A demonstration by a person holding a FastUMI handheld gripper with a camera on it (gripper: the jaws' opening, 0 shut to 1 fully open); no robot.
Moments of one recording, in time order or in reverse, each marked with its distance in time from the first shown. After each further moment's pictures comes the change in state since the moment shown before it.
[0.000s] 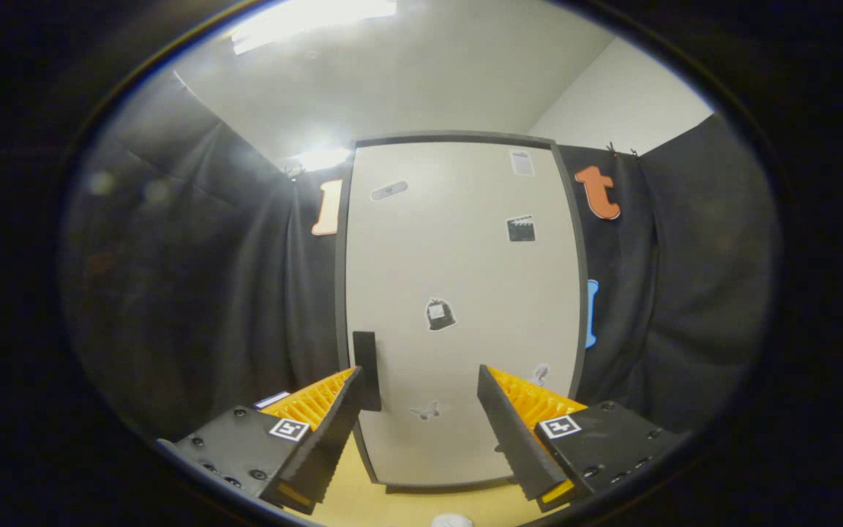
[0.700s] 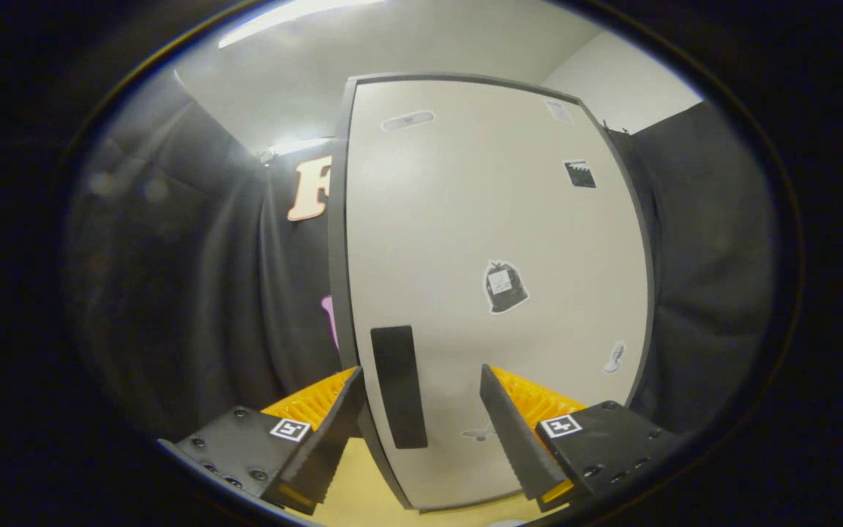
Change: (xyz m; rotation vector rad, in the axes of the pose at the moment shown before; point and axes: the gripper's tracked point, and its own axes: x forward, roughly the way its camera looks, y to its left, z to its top) arm 0.117 0.052 -0.056 0.042 0.048 -0.088
